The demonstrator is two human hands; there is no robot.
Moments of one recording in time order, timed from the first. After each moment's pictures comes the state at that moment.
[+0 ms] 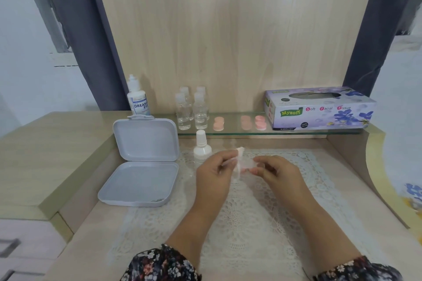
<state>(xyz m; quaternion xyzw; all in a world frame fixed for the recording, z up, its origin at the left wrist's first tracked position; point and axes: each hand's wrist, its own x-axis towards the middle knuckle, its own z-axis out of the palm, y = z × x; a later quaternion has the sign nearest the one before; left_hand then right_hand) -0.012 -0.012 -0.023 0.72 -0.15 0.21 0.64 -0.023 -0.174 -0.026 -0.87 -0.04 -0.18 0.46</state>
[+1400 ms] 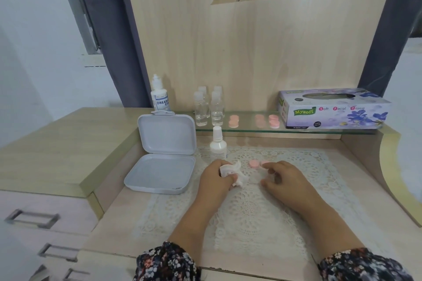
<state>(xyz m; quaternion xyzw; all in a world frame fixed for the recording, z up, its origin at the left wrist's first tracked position) -0.027 0.021 -0.032 0.78 -0.02 0.03 0.62 -0.029 -0.175 -0.037 -0.94 -0.07 -0.11 0.33</state>
